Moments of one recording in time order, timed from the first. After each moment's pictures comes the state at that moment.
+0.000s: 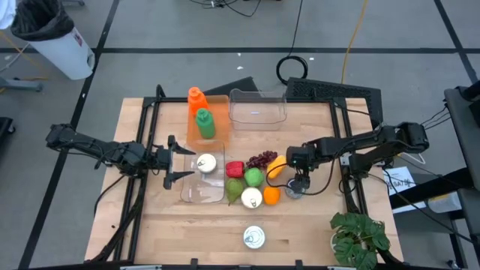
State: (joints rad) left arm -0.28 0.53 0.34 0.08 -0.27 0.04; right arm -0.03 1.36 0.65 -0.75 0.06 0.22
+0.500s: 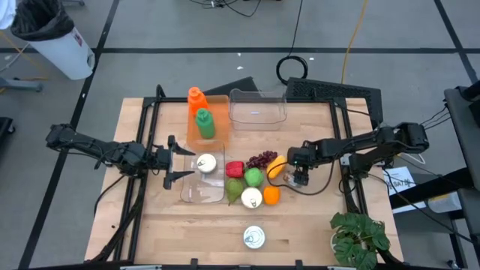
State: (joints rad) left arm -0.28 0.53 0.34 0.08 -0.27 0.04; right arm -0.03 1.36 0.60 -0.67 0.16 0.25
